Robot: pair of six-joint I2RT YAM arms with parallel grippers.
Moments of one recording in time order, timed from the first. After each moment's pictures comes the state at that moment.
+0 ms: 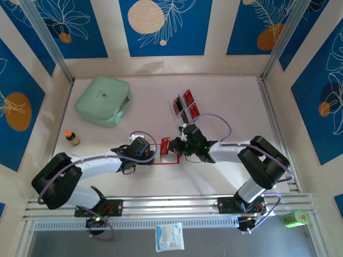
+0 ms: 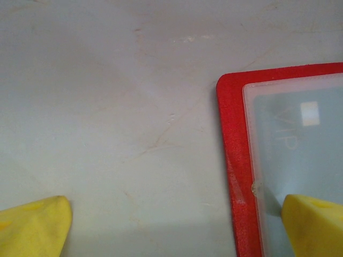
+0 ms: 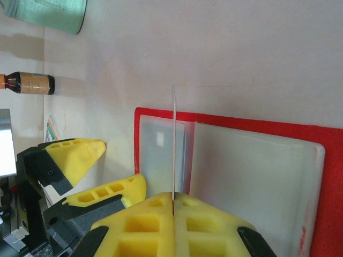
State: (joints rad) left arm -0.75 1.38 0.54 -0.24 -0.28 -0.61; right arm 0.74 1.59 0.63 0.29 -0.31 0.96
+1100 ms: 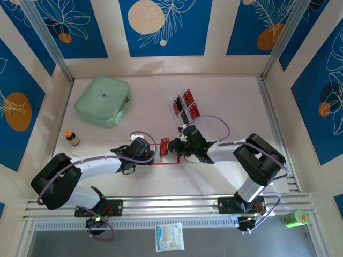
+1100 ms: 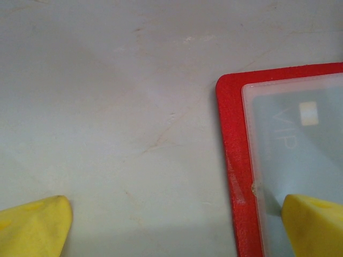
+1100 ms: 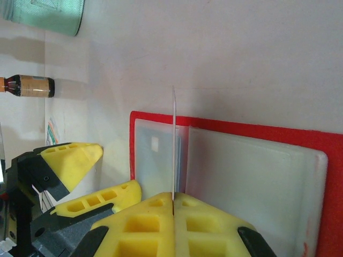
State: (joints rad) left arm -0.75 1.38 0.53 -0.23 -0.28 -0.61; right arm 0.74 1.64 0.62 0.36 -0.31 0.98
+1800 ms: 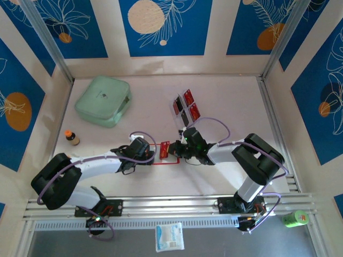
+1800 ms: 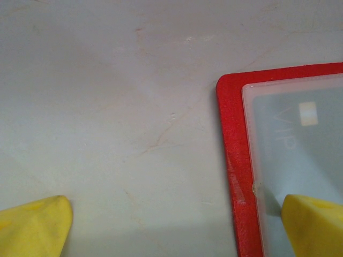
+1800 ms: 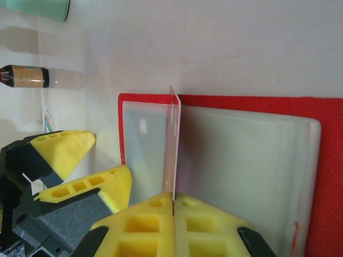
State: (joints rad) left arm -0.75 1.38 0.53 -0.23 -0.28 -0.61; right arm 0.75 1.65 0.59 0.38 -0.35 1.00
